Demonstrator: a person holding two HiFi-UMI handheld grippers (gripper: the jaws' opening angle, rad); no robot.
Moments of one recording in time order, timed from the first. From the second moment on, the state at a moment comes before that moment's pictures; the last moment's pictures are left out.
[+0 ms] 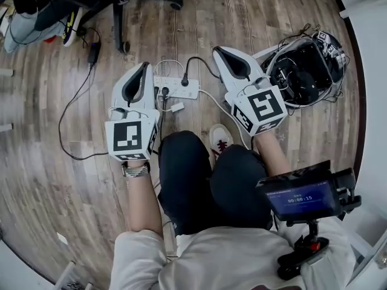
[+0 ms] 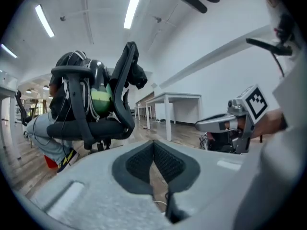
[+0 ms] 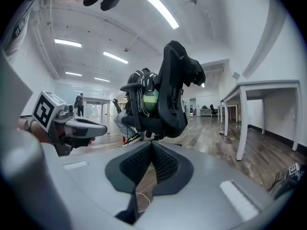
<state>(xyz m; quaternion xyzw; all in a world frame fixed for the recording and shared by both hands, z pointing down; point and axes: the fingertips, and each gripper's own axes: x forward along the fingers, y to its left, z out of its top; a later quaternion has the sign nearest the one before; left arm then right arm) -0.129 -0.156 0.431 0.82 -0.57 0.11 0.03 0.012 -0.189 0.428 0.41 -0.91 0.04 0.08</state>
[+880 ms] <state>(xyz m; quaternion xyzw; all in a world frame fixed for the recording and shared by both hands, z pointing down) -0.118 -0.136 0.326 0.82 -0.57 0.08 -0.06 0.011 -0.161 0.306 0.41 -0.91 -0.05 0.04</state>
